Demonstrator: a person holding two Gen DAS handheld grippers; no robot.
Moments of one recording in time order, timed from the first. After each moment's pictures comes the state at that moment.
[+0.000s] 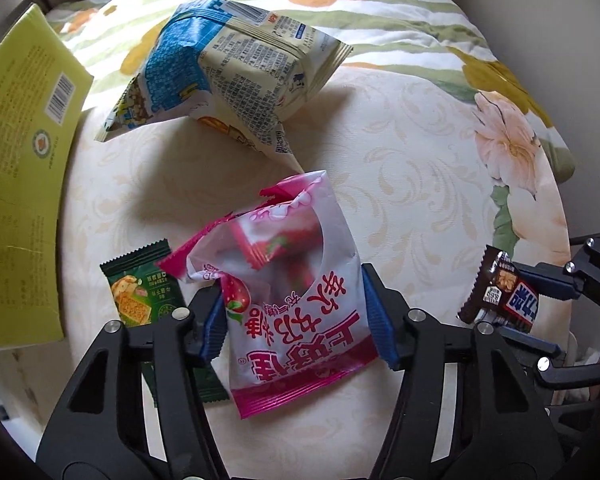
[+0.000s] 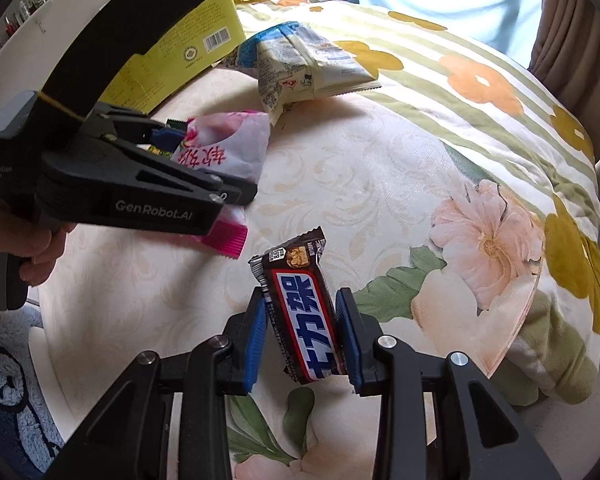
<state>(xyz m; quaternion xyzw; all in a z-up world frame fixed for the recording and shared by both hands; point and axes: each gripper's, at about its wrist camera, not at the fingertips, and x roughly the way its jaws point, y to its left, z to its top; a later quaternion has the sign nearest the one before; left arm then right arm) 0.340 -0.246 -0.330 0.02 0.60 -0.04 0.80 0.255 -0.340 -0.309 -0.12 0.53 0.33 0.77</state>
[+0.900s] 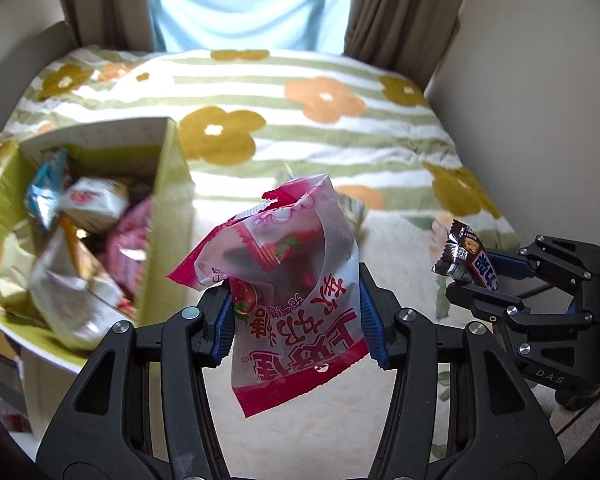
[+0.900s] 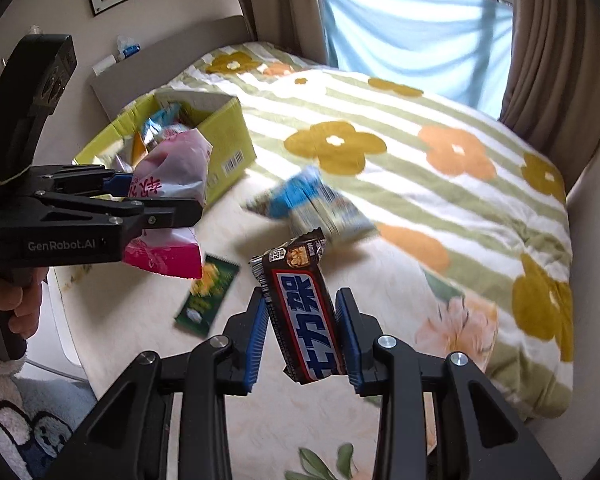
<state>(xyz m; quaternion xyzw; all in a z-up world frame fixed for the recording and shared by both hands) 0.296 -0.128 -0.159 -0.04 0.47 -0.06 0.88 0.264 -0.266 -0.170 -0.09 0.44 0.30 0.84</state>
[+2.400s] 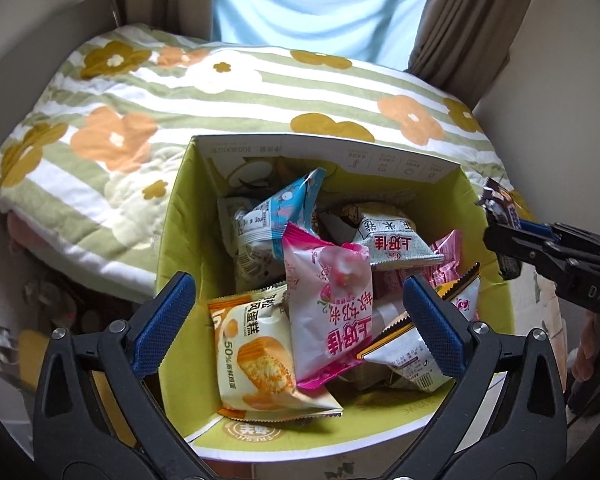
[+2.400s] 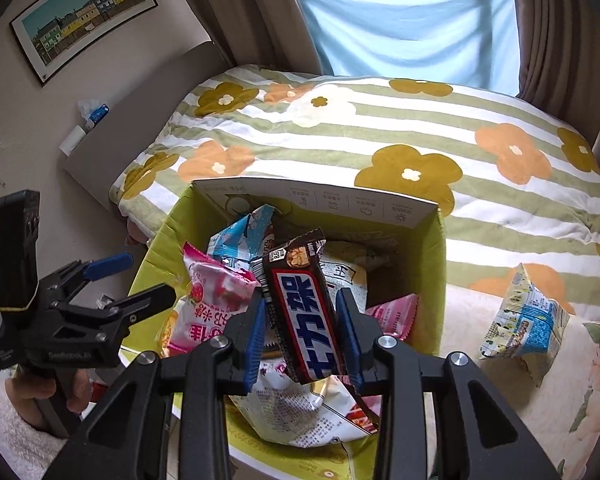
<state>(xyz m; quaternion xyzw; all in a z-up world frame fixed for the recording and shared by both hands) 0.344 0.208 -0.161 -0.06 0.48 -0.05 0.87 0.336 0.021 -0.143 0.04 0.48 0.23 0.84</state>
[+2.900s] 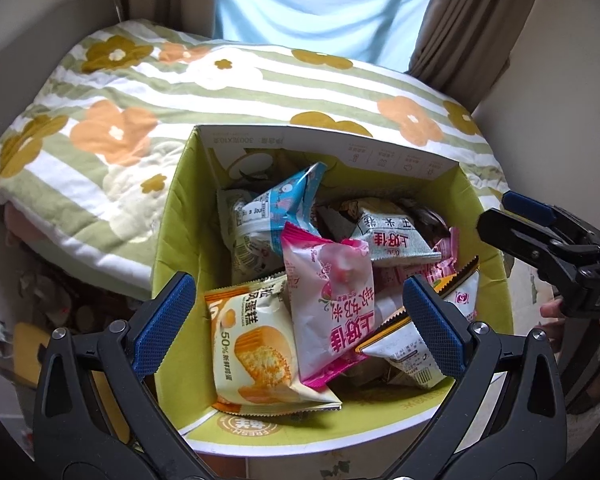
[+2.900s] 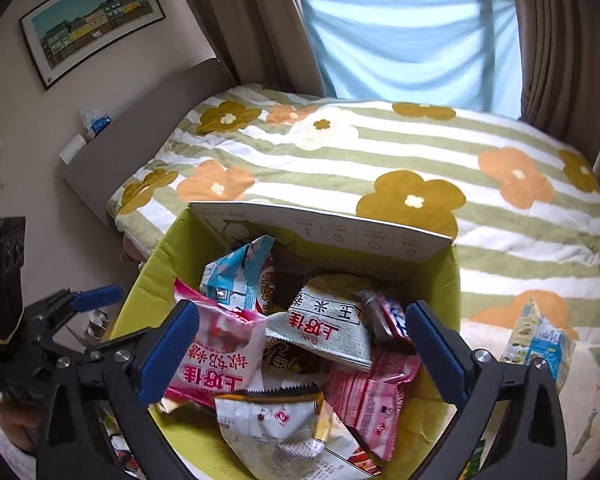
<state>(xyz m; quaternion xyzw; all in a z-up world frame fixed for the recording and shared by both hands) 0.337 0.207 -0.165 -0.08 0.48 -0.05 0.87 0.335 0.023 -0.145 0.03 0.43 0.24 0.87</state>
